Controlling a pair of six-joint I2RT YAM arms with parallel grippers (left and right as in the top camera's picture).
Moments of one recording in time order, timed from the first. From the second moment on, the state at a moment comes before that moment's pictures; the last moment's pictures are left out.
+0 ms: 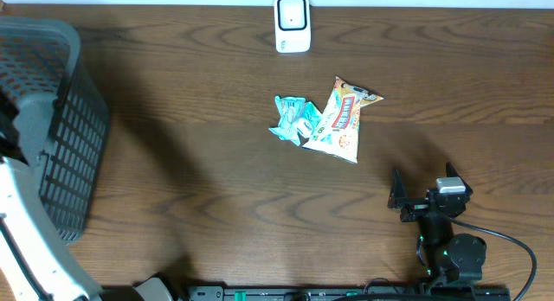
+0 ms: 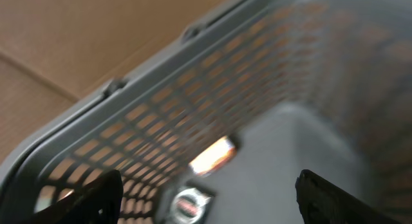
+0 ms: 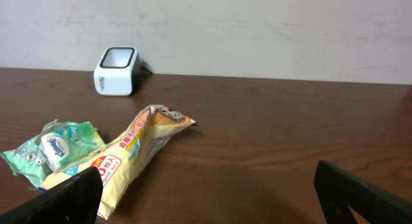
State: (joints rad) left arm 0.62 1.40 1.50 -0.76 -0.40 0.04; right arm 0.01 0.01 0.01 -0.07 -0.06 -0.02
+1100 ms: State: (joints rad) left arm 0.75 1.88 1.42 -0.58 -0.26 0.49; right arm 0.01 0.01 0.01 -0.07 -0.06 -0.02
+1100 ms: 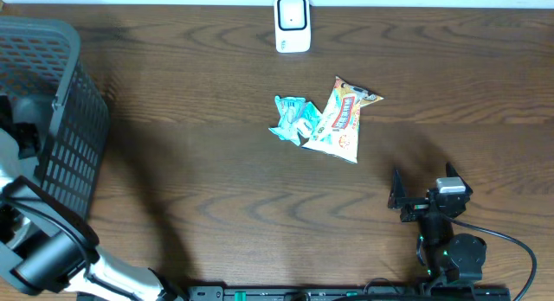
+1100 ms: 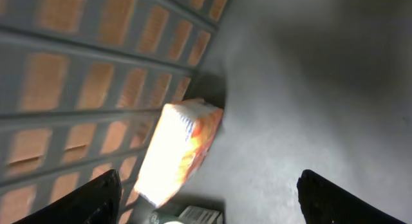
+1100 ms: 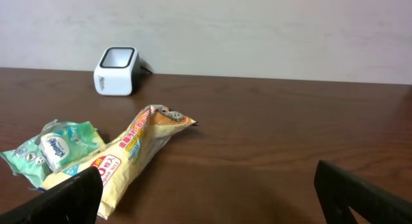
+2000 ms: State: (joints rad) left arm 0.87 2.02 1.42 -0.52 -0.16 0.57; right arm 0.01 0.01 0.01 -0.07 -0.06 -0.02
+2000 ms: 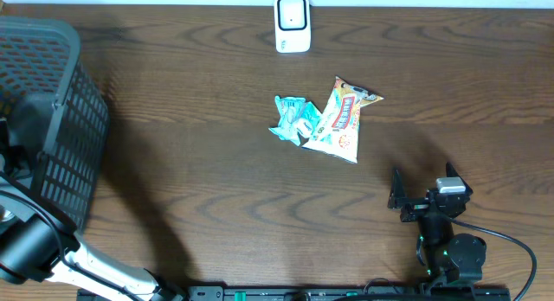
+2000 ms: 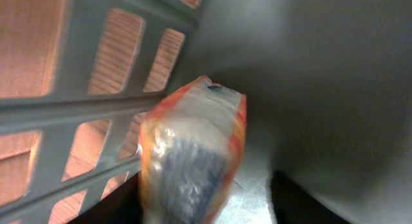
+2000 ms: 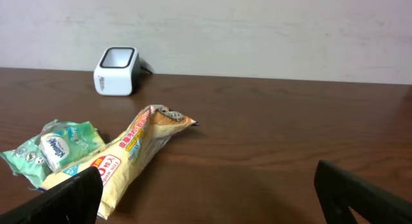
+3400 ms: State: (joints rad) left arm 0.60 1.25 1.41 -0.63 0.50 -0.66; right arm 0.01 0.01 0.01 -0.07 -0.06 -0.02
